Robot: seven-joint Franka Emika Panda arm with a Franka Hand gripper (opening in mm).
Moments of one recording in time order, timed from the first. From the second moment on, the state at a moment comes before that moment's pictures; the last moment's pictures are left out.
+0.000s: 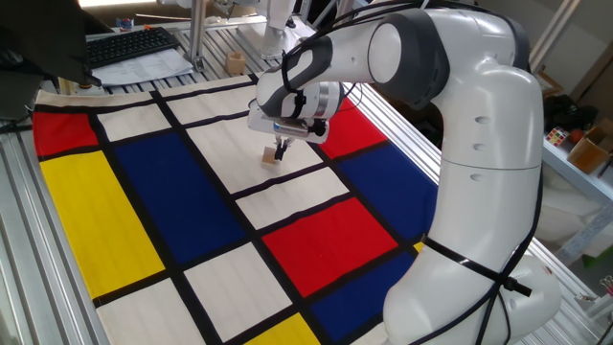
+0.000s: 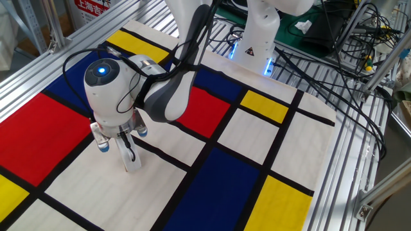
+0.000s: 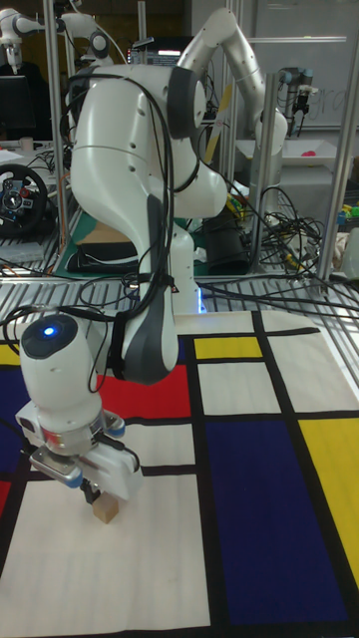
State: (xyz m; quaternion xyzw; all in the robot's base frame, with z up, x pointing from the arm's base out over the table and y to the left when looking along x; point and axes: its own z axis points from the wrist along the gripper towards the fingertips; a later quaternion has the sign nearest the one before) arm 0.595 -0.127 0.064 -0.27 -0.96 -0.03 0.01
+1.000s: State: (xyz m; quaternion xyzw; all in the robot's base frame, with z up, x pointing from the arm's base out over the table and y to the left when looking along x) arm 0.594 -0.128 0.062 -0.27 -0.96 -0.05 0.01
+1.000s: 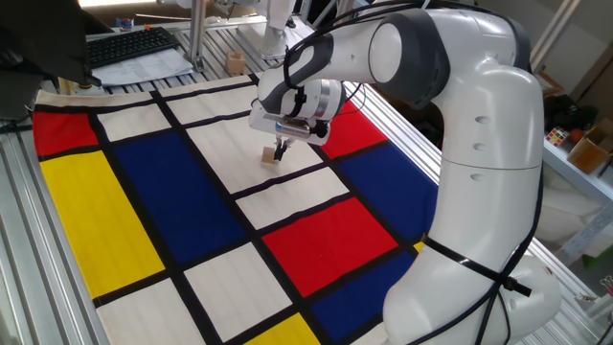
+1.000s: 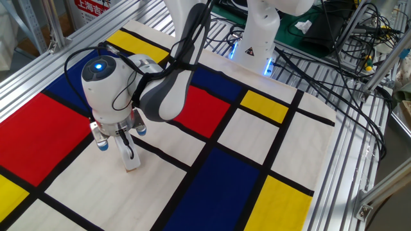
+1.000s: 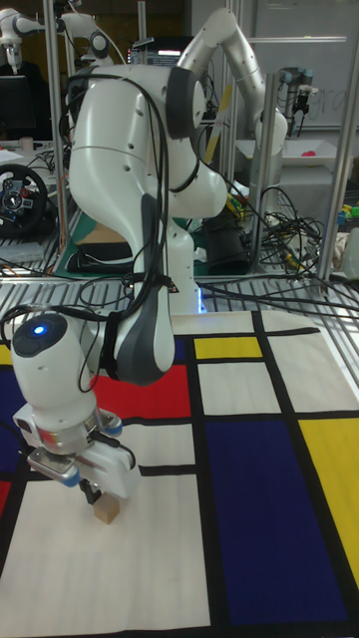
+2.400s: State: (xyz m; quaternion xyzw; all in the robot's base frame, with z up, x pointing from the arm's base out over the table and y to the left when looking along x) arm 0.594 -0.128 0.062 -0.27 -0.96 -0.07 -0.01
